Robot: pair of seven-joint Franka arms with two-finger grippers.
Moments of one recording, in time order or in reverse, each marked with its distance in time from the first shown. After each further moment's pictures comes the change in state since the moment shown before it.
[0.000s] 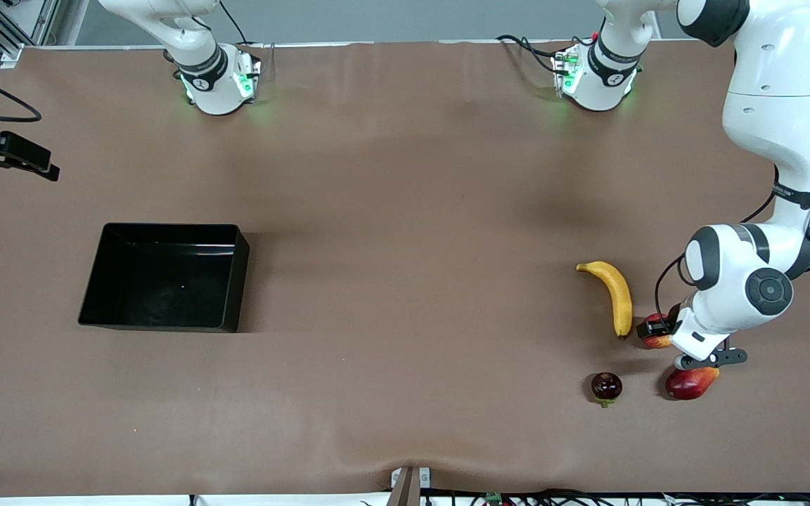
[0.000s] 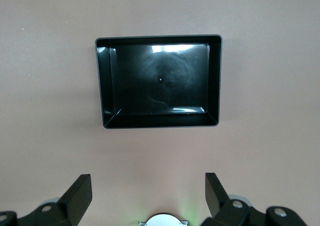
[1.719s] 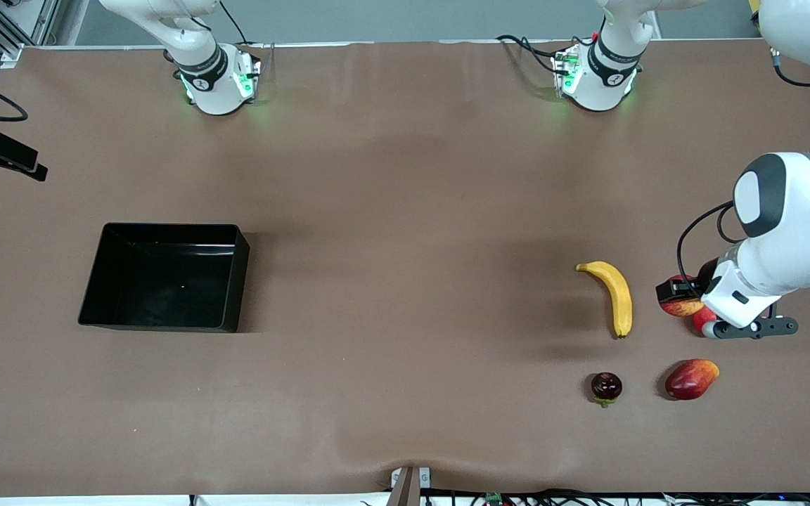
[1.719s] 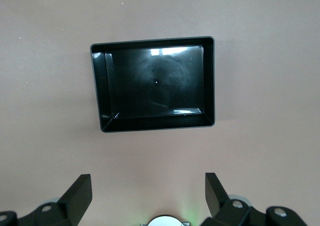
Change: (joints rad) left arm 0.000 -0.315 -0.074 0.019 0.000 -0.386 0.001; right arm -0.023 0.000 0.001 0.014 0.000 -0.001 0.014
